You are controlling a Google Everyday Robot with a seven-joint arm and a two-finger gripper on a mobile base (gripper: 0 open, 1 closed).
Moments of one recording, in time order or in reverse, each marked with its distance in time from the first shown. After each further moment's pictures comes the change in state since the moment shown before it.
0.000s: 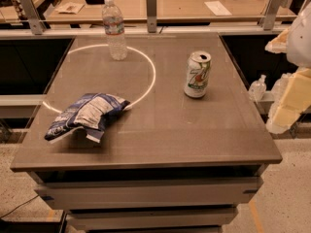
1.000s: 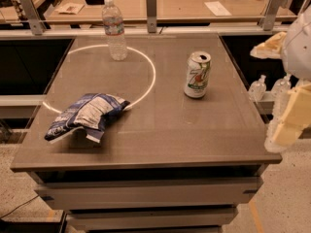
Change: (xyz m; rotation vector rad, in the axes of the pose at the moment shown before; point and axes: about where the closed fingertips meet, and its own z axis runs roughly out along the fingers) arm -0.028 0.042 -0.014 -0.028 -0.081 -0.140
